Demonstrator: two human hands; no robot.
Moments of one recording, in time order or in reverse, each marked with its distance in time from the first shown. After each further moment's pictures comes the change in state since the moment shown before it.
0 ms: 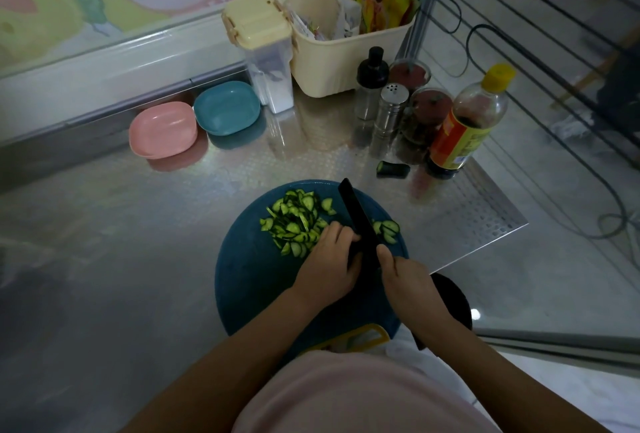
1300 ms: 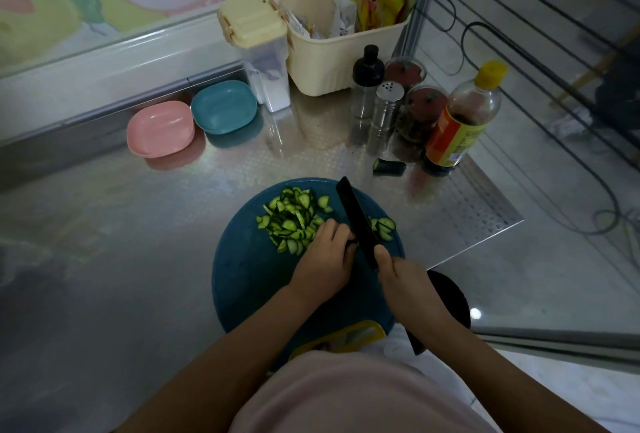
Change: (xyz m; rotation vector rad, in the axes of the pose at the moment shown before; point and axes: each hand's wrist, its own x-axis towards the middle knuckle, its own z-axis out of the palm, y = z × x) left_hand 0.002 0.005 0.002 -0.004 0.011 -0.041; right_hand -0.009 0.002 -0.007 0.091 -0.035 -0.005
